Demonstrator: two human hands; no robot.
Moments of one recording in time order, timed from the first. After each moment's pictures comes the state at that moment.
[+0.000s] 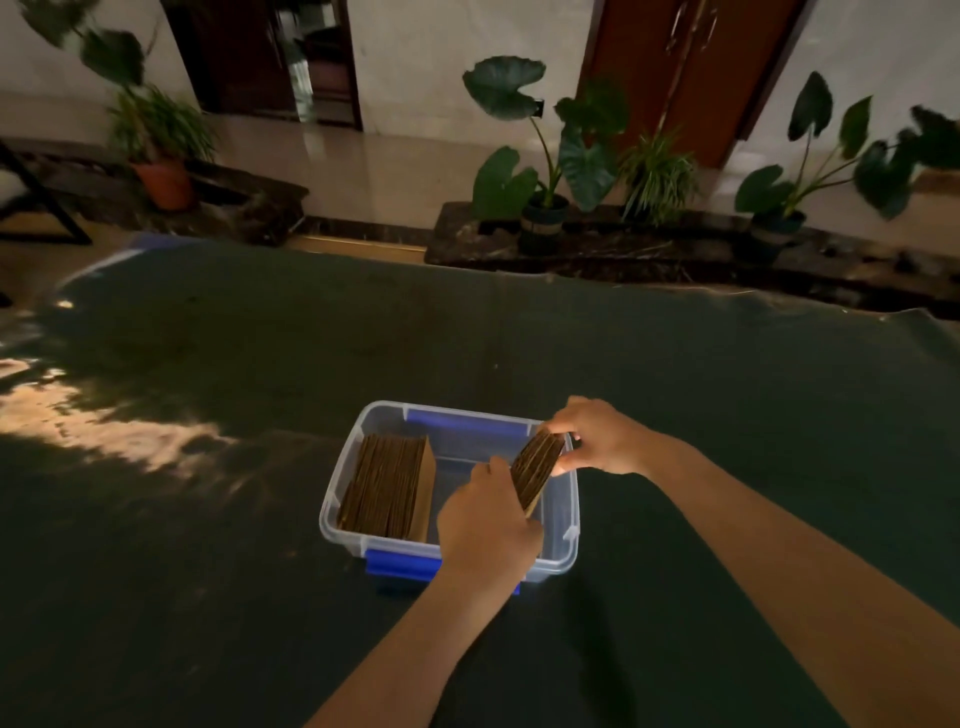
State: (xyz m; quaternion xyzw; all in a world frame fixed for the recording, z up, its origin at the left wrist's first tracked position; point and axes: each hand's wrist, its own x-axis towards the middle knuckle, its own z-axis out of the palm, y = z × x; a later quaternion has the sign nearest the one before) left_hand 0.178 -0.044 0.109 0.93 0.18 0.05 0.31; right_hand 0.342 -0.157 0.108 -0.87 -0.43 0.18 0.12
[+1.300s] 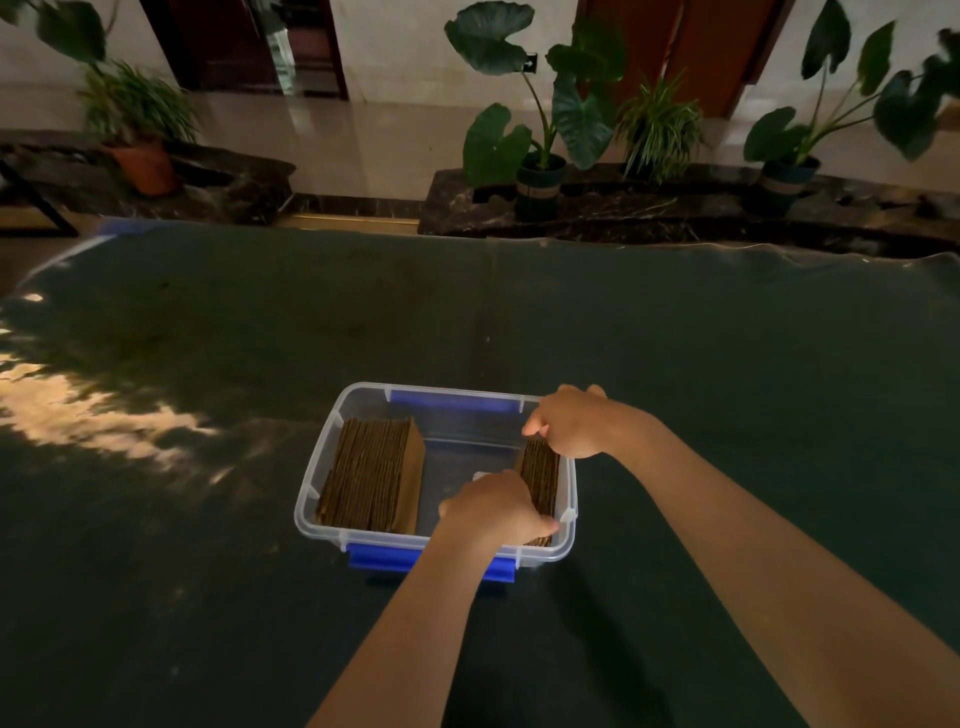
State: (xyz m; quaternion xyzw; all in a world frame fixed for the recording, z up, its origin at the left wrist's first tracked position) left_hand 0.226 -0.040 0.070 0.90 0.10 -0.30 0.29; right_hand 0.323 -0.127 0.114 -0.90 -0.34 0.27 -0.05
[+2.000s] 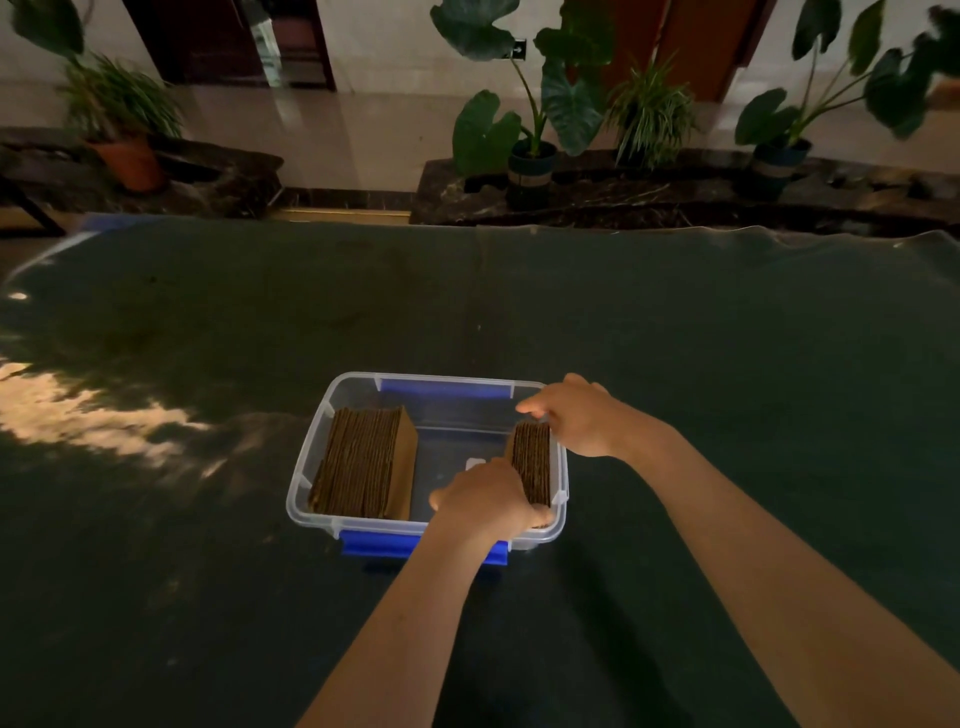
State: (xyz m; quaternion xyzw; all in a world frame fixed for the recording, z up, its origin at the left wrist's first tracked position) left_hand 0.216 -0.044 0.073 0.92 0.11 -0.27 0.26; right_hand 0.318 -0.152 0.098 -0.92 -0.33 0.19 0.12
